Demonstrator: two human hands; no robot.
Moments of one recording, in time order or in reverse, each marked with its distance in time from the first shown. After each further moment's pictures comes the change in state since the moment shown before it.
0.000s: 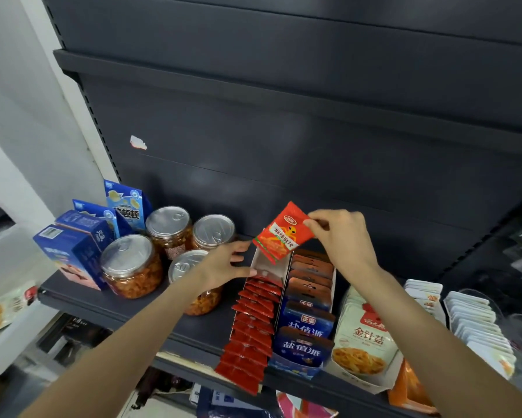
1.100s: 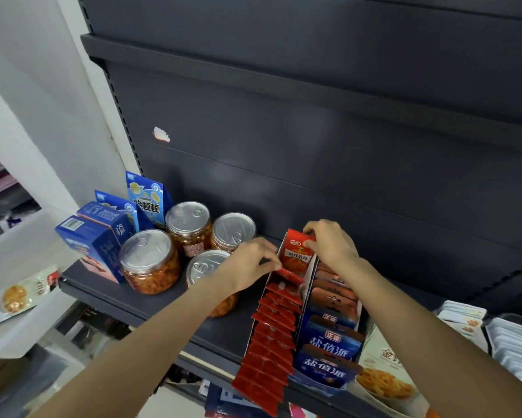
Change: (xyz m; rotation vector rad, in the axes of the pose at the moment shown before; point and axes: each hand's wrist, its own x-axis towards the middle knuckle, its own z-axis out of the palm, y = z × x) left_hand 0.014 0.000 -0.003 0.354 0.103 0.320; right_hand 0.055 0.025 0.094 -0.211 -0.354 0.050
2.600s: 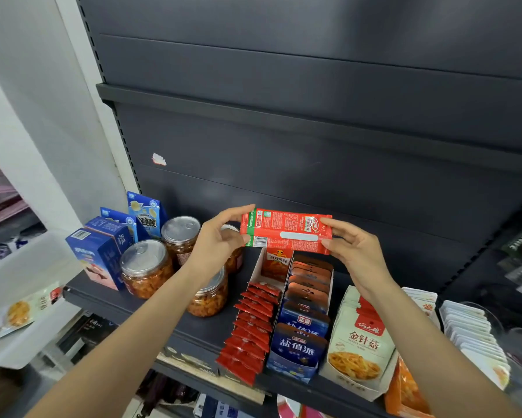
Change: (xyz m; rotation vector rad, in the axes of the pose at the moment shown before) left_hand -0.047 0.072 -0.041 -0.622 0.421 -0.022; right_hand -0.114 0.027 -0.069 1.188 0.201 0.104
